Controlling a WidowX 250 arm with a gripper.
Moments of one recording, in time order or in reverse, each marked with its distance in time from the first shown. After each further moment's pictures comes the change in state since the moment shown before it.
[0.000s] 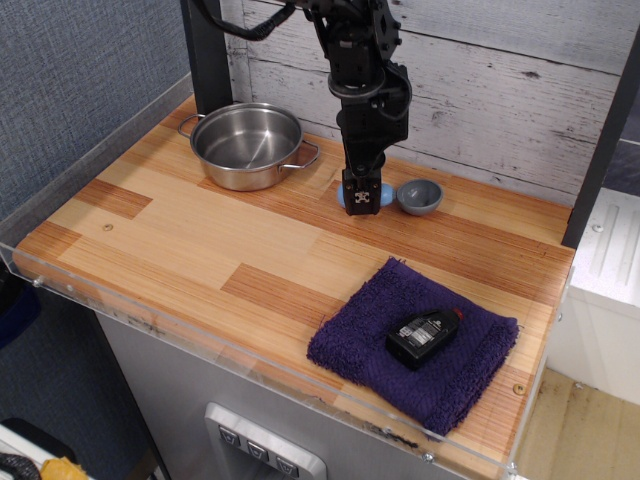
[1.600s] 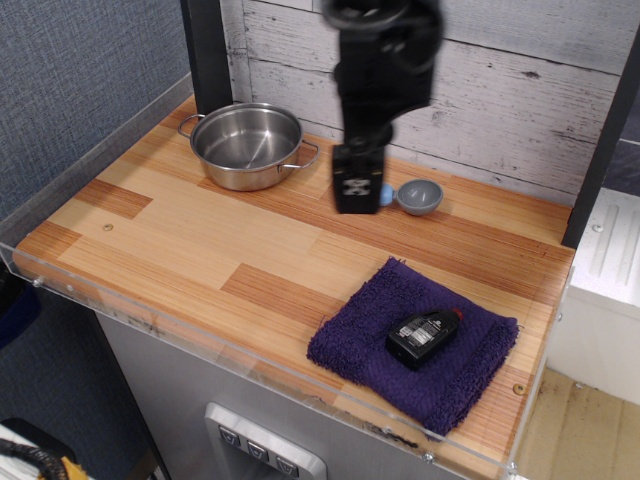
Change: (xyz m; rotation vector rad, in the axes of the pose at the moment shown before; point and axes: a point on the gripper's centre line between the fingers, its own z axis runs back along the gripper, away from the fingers) arm 0.000 -0.086 0.111 -0.021 0.033 -0.049
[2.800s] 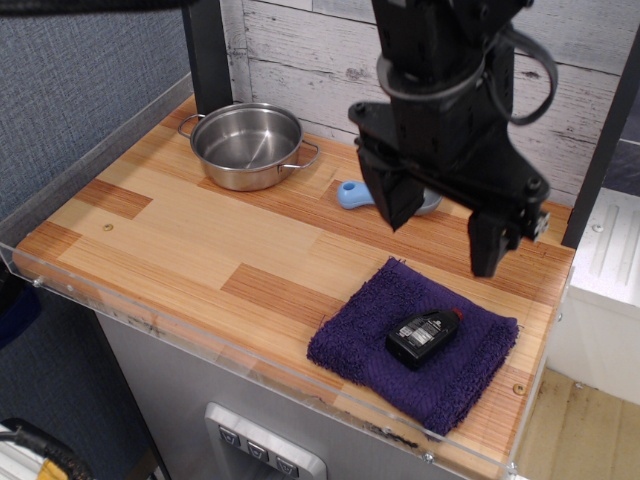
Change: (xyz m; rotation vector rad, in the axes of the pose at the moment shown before) arm 0.053 -0.063 0.021 -0.016 -0.188 0.864
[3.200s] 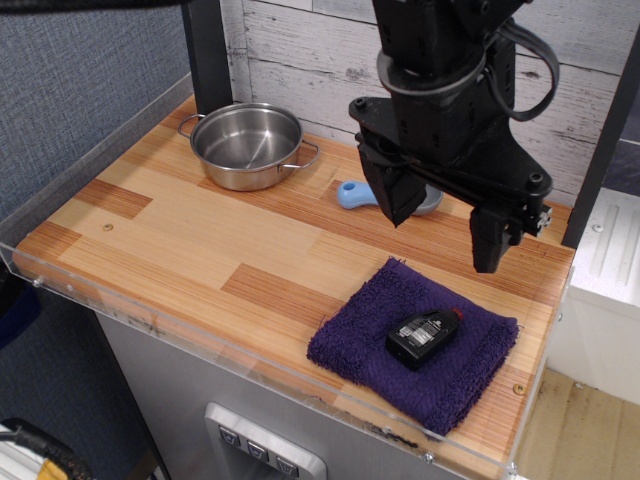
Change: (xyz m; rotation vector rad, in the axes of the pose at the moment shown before) arm 0.004 -0.001 0.005 -0.002 -0.027 0.015
